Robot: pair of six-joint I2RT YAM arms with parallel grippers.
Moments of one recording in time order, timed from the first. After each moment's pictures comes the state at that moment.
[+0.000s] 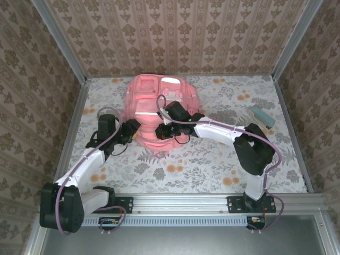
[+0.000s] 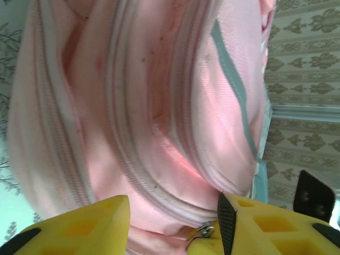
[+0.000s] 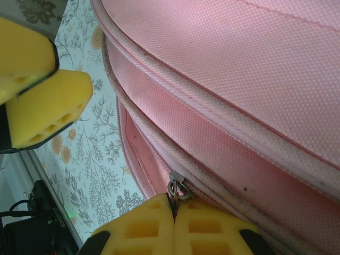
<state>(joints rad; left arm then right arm) -0.23 1.10 0.58 -0.11 0.43 -1.10 0.75 1.87 1.34 -0.30 -0.38 0.50</state>
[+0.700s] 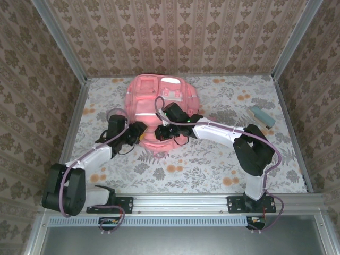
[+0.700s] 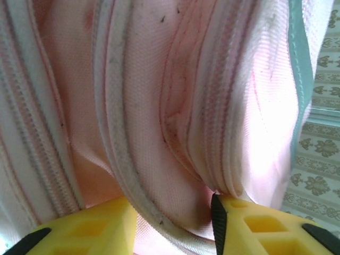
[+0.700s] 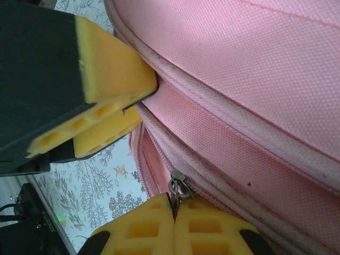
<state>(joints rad) -0.32 1.28 0.57 0.03 0.39 -1.20 0.78 1.87 1.35 -0.31 -0.32 0.50</state>
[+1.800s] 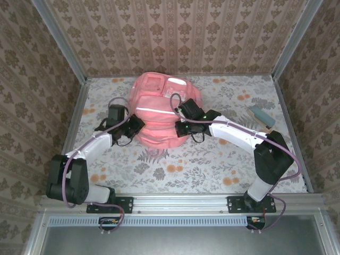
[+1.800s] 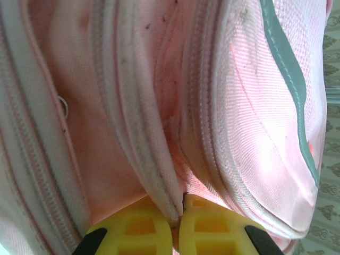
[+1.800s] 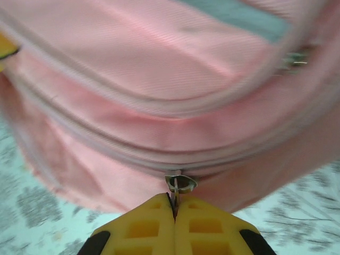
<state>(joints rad) -0.26 1.38 0.80 -0.21 0.40 -0.94 0.70 1.67 1.27 -0.53 -0.10 0.39</state>
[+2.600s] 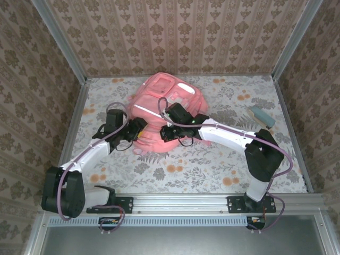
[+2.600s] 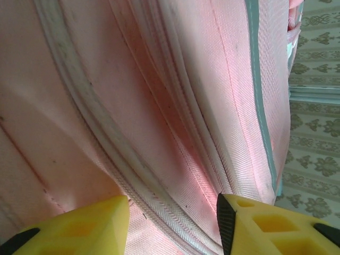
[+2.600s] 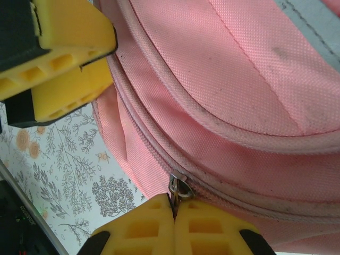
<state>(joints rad) -0.30 1.25 0.67 -0.14 0.43 -1.09 0.80 1.76 1.33 -0.45 -0.20 0.47</state>
